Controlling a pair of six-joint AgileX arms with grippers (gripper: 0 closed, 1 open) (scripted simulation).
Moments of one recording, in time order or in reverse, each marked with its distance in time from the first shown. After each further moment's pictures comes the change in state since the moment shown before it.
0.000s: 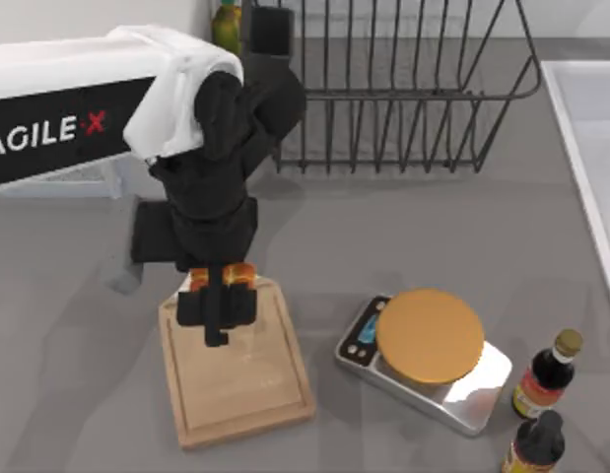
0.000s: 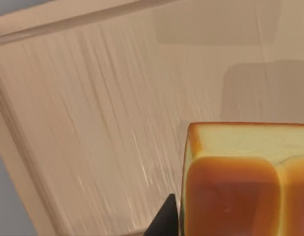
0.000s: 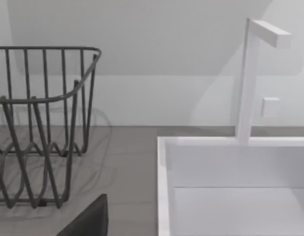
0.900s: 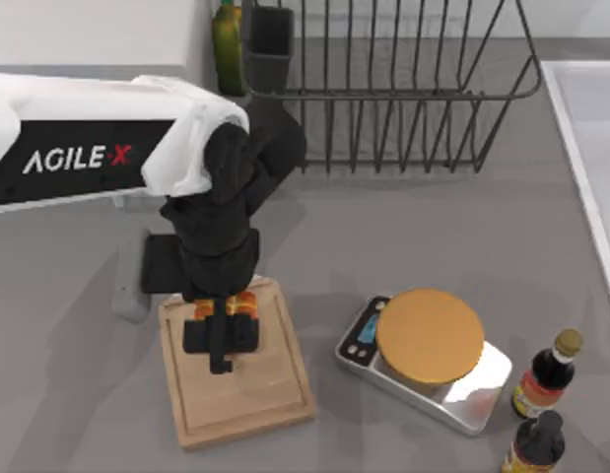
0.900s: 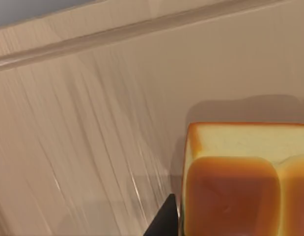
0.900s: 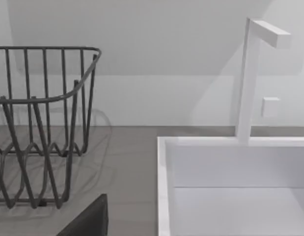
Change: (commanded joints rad) left arm -0.002 0.057 -0.099 0.141 -0.001 0.000; right arm 0.000 0.000 0.000 0.000 0.000 0.000
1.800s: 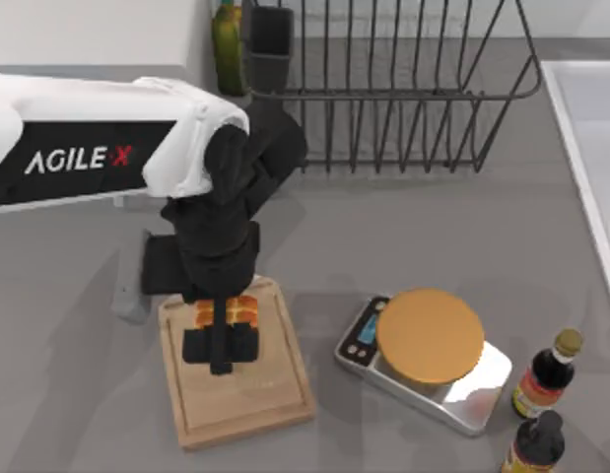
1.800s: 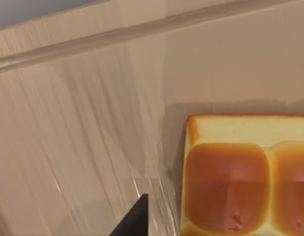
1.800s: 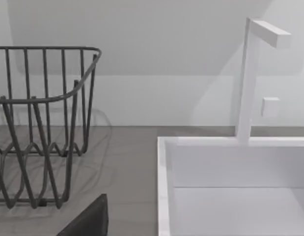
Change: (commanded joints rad) left arm 0.000 0.000 0.000 0.000 0.000 0.000; right arm 0.000 0.000 0.000 0.000 0.000 0.000
